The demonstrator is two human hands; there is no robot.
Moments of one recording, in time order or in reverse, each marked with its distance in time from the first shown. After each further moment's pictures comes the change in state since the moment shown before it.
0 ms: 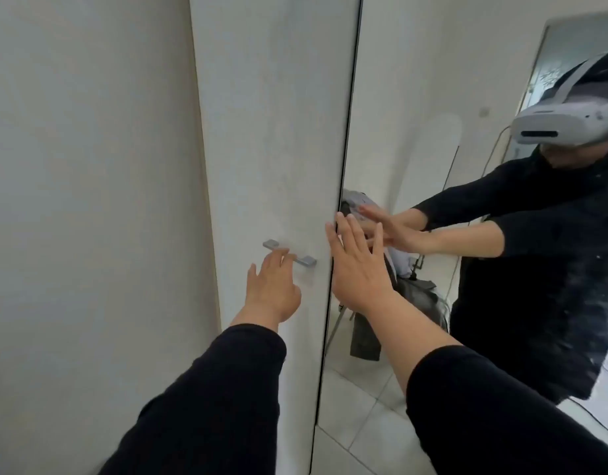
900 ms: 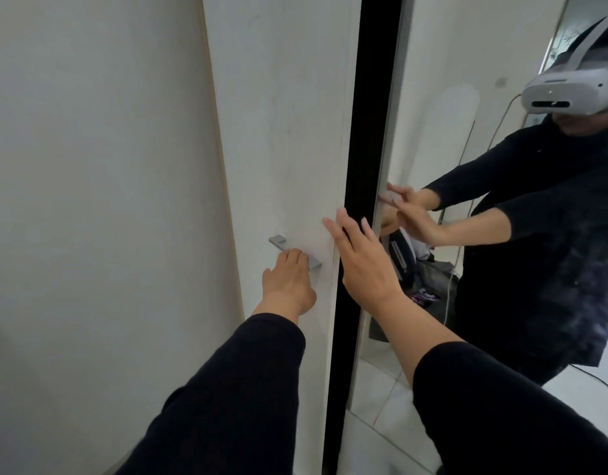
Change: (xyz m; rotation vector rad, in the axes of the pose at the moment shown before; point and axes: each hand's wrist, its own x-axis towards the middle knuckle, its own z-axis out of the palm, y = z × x) left_hand 0.015 -0.044 0.002 0.083 -0.144 -0.020; right_hand 0.015 -0.051 0.024 0.127 0.356 -0.154
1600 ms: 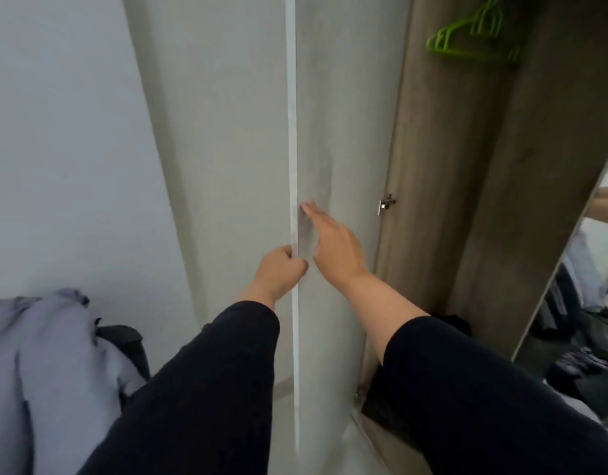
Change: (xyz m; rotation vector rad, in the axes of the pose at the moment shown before) left_hand -0.126 -0.201 -0.108 -0.740 0.228 -0.511; right_hand 0.105 -0.254 -0.009 0.846 -0.186 -0.034
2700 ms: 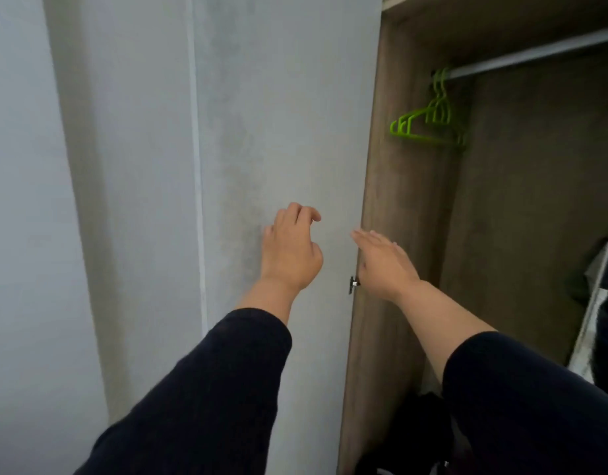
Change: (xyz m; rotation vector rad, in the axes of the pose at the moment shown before) left_hand 0.139 0.118 0.002 0.478 0.501 0.789; right_hand 0.117 0.112 -0.080 -0.485 -0.065 0.231
